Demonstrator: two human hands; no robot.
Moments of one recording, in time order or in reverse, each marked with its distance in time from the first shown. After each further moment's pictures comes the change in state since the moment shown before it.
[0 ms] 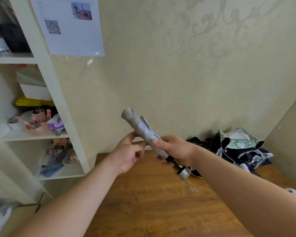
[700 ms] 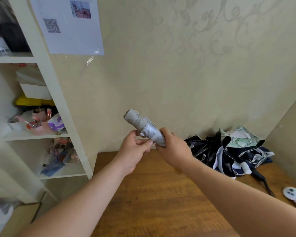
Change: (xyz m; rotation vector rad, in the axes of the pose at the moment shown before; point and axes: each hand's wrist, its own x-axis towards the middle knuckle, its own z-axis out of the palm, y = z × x) left_hand -0.003 -0.007 0.020 0.224 0.151 0.146; right_hand 0.015 0.028 0.012 -0.836 0.620 -0.291
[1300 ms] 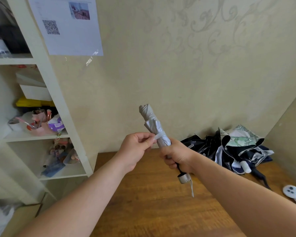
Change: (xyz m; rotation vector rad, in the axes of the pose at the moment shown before) left_hand -0.003 0.012 0.005 0.083 -0.017 -0.010; right_hand -0.009 0.003 -0.015 0.966 -0.495 0.434
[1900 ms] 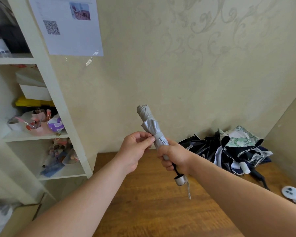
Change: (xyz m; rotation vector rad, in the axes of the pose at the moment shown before) left_hand 0.005 -0.006 0.003 -0.149 0.070 -0.068; right_hand 0.000 0.000 0.007 0.043 -0.059 0.008
